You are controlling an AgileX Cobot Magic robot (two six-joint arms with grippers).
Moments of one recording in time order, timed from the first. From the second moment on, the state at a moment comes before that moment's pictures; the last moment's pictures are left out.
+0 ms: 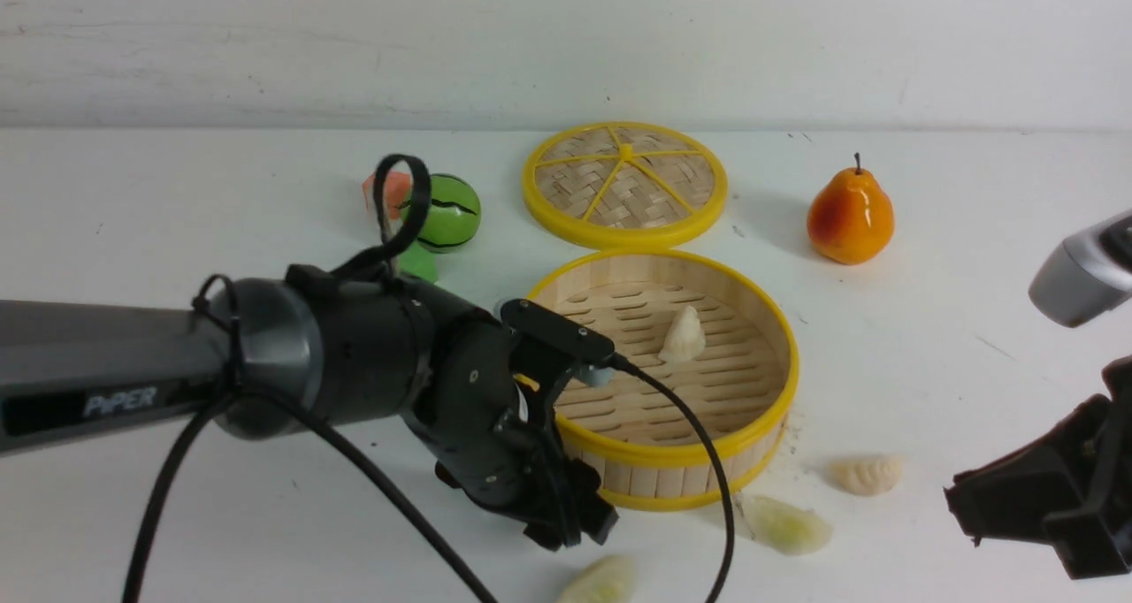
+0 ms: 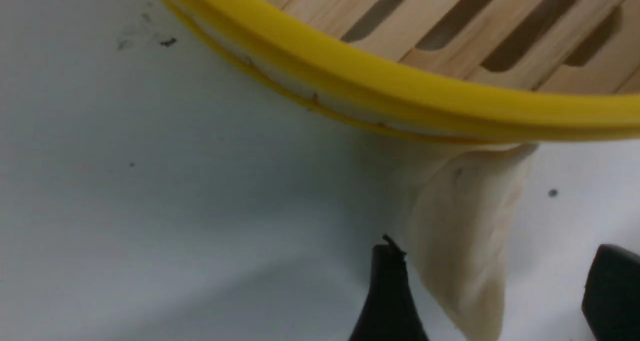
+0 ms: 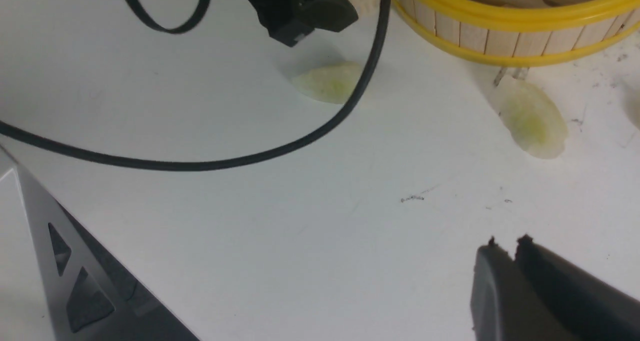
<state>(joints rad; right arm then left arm) 0.21 1.02 -0.88 0.57 1.02 -0.48 -0.65 1.86 -1.14 -0.06 0.50 -0.01</state>
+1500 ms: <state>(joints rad) 0.21 1.02 -0.88 0.57 1.03 -0.48 -0.59 2.29 -2.20 -0.08 1.13 -0.30</state>
